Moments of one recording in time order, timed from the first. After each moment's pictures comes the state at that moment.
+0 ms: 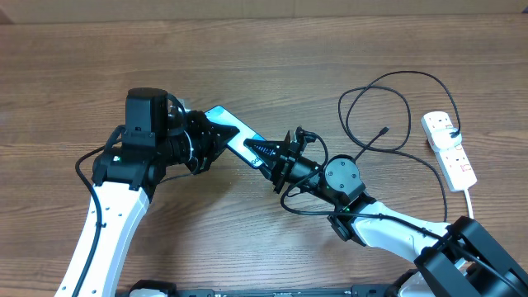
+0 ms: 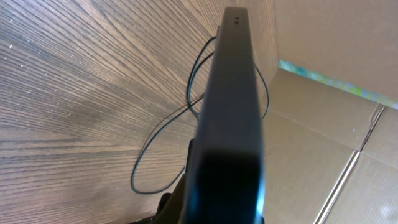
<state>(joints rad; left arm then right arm) -0.14 1.26 1.05 -0.63 0.68 -1.19 0.68 1.54 0.50 1.13 -0.41 2.09</state>
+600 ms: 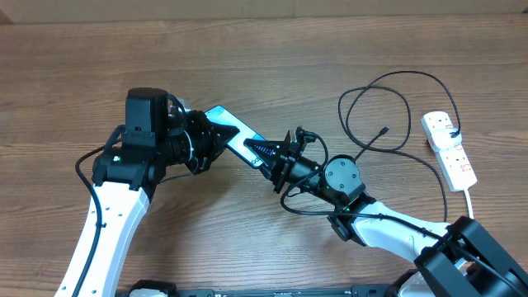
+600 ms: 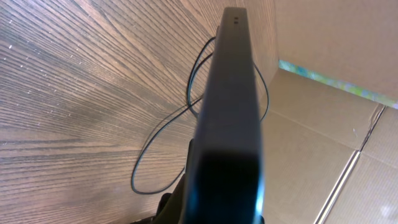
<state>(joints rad) -0.14 1.26 1.05 -0.62 0.68 -1.19 0.68 1.54 0.50 1.13 -0.41 2.09</state>
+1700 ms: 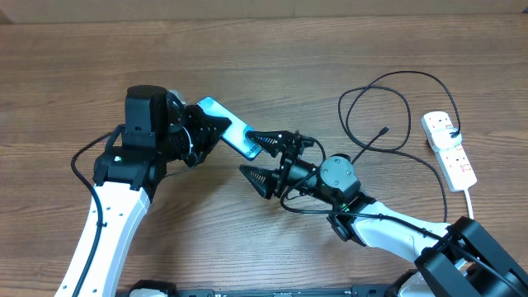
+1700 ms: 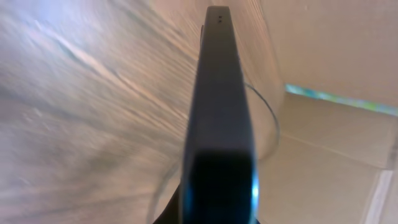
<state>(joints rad) -0.14 1.27 1.04 -0.55 0.53 -1.10 0.68 1.54 0.50 1.01 -0.43 2.09</state>
